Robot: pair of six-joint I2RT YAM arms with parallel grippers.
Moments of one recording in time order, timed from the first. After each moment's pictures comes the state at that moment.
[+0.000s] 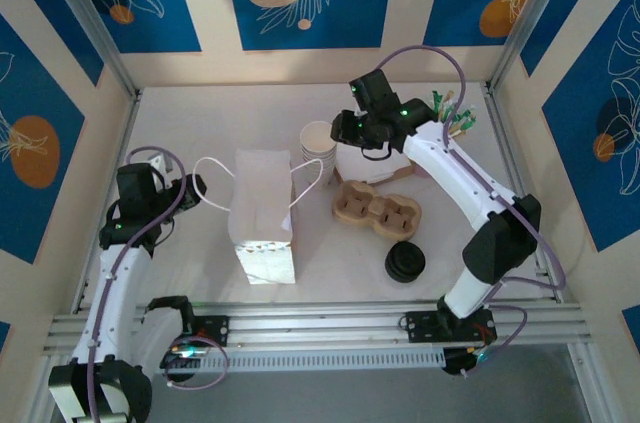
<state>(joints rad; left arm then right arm) 0.09 0.84 0.71 -0.54 0.30 -0.42 0.55 1.66 1.67 -0.89 -0.03 0.64</state>
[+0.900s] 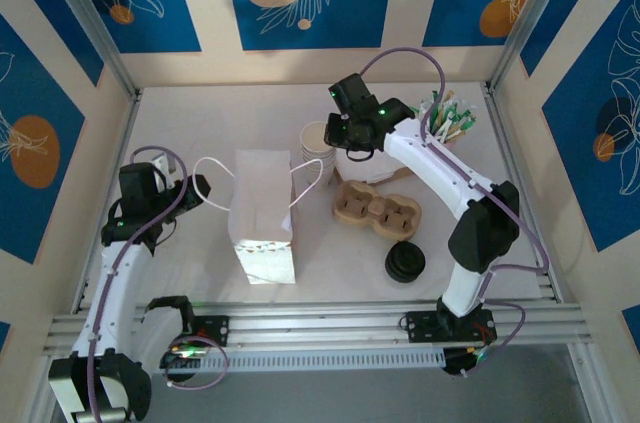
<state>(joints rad) 0.09 0.87 0.71 -0.53 0.35 -0.43 0.61 1.76 1.72 -0.91 0.08 0.70</state>
